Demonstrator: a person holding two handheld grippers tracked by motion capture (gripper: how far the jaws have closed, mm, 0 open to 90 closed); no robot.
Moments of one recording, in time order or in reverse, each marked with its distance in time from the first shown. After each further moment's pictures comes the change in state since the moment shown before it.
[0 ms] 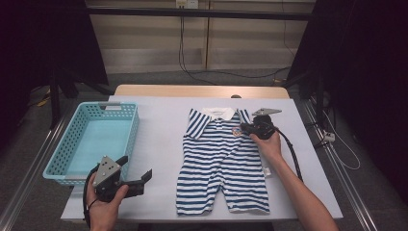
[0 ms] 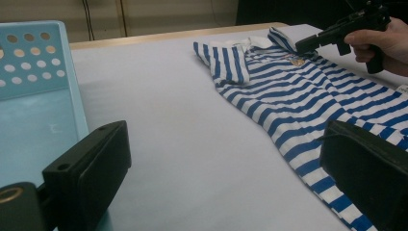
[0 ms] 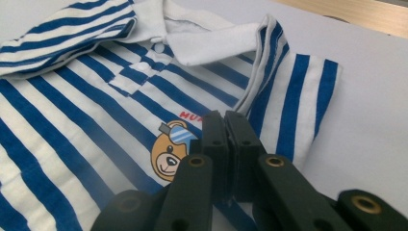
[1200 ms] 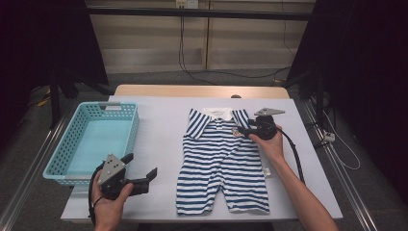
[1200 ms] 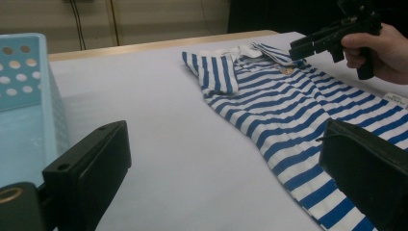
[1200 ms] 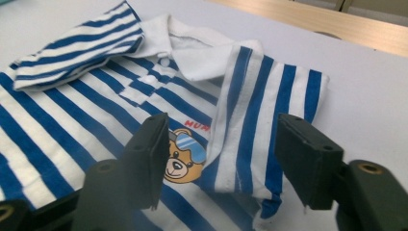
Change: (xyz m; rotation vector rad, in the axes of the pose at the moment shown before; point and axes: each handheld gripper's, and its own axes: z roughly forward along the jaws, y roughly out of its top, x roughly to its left) left arm -0.011 0.006 0.012 -0.032 -0.038 0.005; right arm 0.002 0.000 -0.011 -0.048 -0.001 -0.002
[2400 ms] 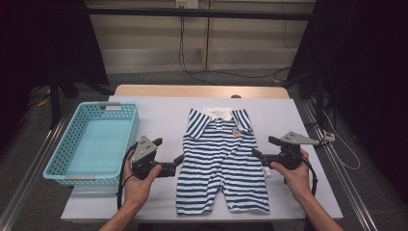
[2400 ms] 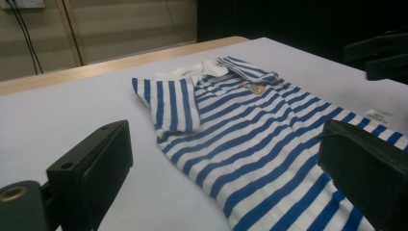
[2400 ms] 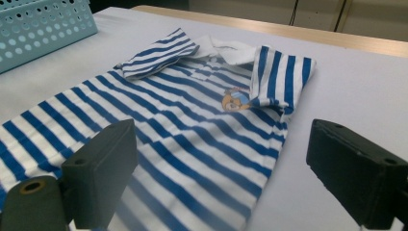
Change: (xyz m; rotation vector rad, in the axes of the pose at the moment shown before) left arm -0.022 0.029 0.071 0.000 -0.106 0.053; right arm 0.043 -0.047 -0.109 -0.159 0.017 0.047
